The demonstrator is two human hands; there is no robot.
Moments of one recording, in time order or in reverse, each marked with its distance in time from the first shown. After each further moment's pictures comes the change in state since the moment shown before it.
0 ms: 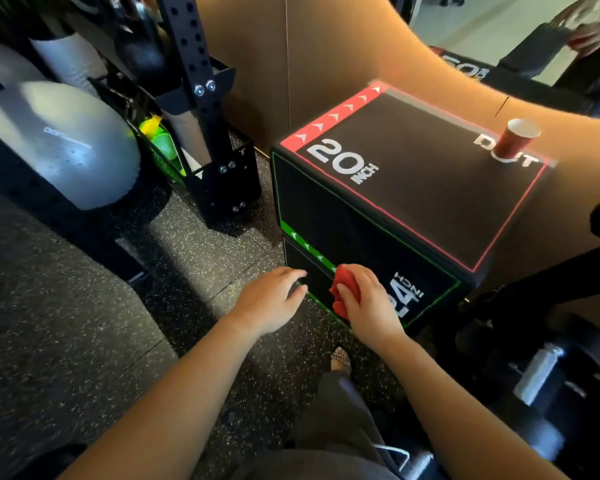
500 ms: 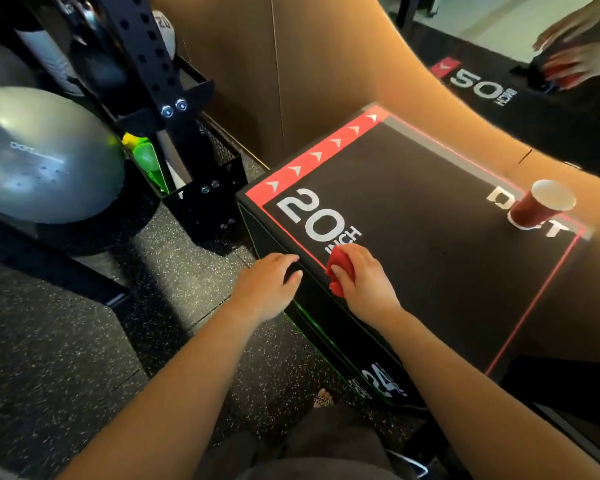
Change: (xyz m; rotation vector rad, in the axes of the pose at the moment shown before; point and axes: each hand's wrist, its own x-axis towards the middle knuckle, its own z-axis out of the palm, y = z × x) left_hand 0.231 0.042 -0.060 -0.014 0.044 -0.137; right_hand 0.248 0.028 -0.095 -0.100 -0.104 -0.056
